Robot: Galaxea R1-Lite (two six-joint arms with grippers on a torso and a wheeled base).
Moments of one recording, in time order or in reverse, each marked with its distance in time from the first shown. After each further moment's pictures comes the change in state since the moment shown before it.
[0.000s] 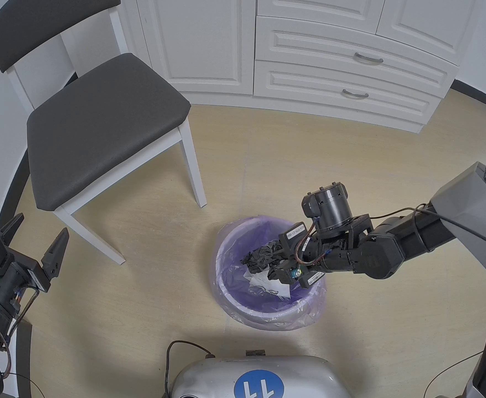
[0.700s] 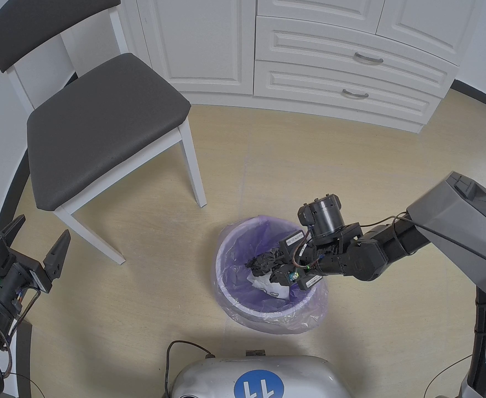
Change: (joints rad) left arm 0.001 0.014 0.001 0.000 0.001 0.008; right arm -0.039 0.113 -0.046 -0.024 -0.002 -0.006
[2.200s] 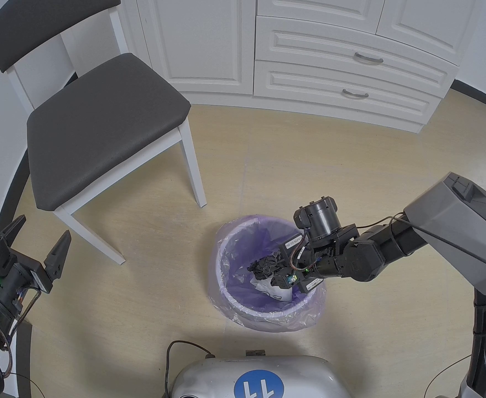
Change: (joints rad) left arm -0.001 0.005 0.000 0.000 0.001 0.007; right arm 0.011 0.009 -0.017 0.049 -0.043 0.008
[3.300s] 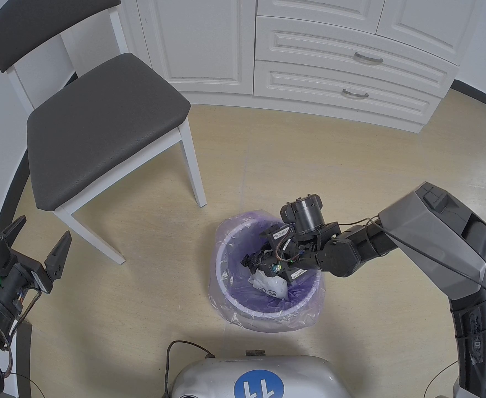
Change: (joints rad) left arm 0.000 0.001 0.000 0.003 0.000 0.000; right arm -0.008 0.146 -0.194 -0.032 -0.021 0.004
